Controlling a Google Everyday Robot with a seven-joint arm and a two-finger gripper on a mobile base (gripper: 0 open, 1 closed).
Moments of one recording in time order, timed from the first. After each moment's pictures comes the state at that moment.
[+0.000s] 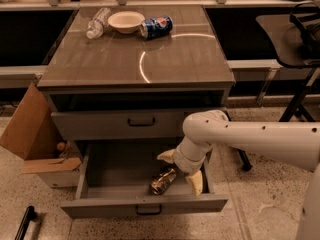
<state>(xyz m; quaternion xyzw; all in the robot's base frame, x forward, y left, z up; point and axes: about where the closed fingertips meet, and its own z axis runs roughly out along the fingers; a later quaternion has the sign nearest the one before) 0.494 -0.069 0.523 -0.90 0.40 0.10 0.11</state>
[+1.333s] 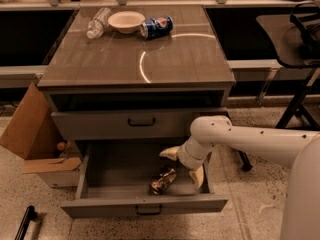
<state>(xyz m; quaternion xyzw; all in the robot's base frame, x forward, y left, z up) 0.543 -0.084 0.475 -0.93 0.33 0.07 0.16</state>
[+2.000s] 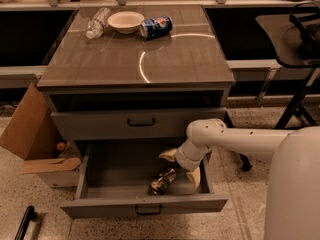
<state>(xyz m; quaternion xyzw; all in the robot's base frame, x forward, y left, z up) 0.556 -0.077 0.442 -0.93 0.34 0.07 0.15</state>
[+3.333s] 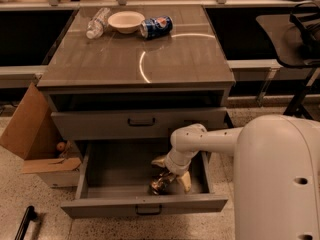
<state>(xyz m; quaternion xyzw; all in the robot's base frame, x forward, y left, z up) 0.559 -0.051 0.391 -0.93 0.35 0.07 0.11</state>
